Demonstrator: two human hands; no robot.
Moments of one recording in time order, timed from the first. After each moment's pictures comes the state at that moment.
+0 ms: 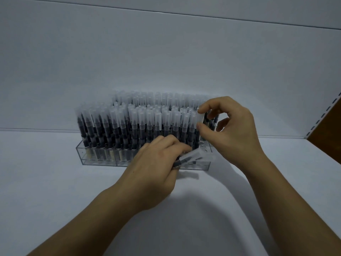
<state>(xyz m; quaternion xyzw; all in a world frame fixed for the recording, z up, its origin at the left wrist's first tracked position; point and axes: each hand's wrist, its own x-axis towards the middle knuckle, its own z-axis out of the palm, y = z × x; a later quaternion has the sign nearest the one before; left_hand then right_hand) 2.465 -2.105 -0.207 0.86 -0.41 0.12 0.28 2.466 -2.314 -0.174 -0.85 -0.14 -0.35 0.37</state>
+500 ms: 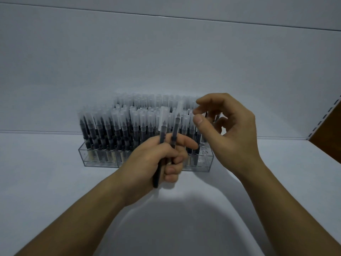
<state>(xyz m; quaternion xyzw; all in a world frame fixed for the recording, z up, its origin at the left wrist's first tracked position) 2.463 -2.106 -0.184 0.55 -0.22 -0.27 0.76 2.455 -2.297 -0.169 -0.78 -0.20 -0.37 0.46</state>
